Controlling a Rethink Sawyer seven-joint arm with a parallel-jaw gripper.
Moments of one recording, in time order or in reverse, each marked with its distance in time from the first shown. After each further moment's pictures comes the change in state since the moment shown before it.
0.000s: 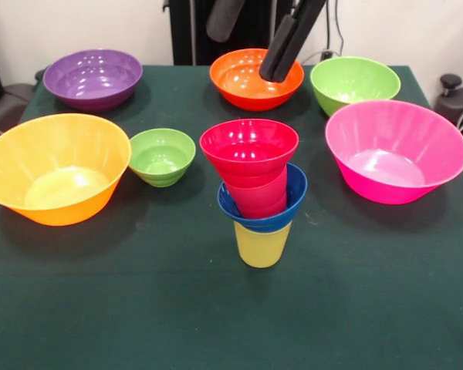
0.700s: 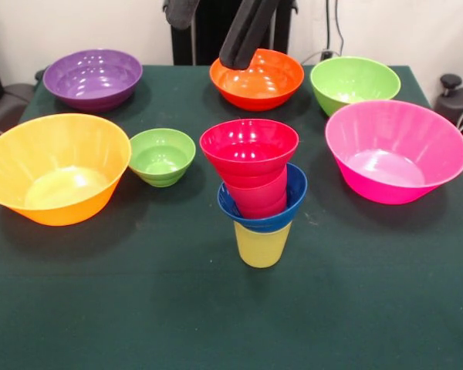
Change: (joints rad) arm -0.045 0.000 0.008 -0.056 0.000 0.000 0.000
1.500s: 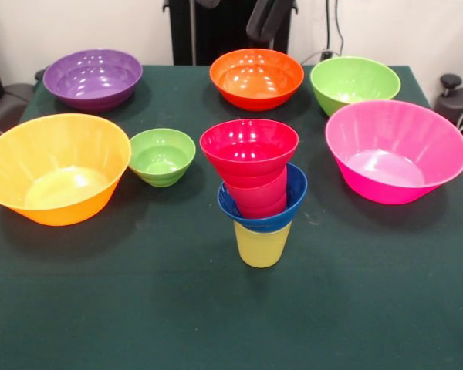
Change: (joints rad) arm 0.079 -0.084 0.048 0.185 -0.034 -0.071 0.000
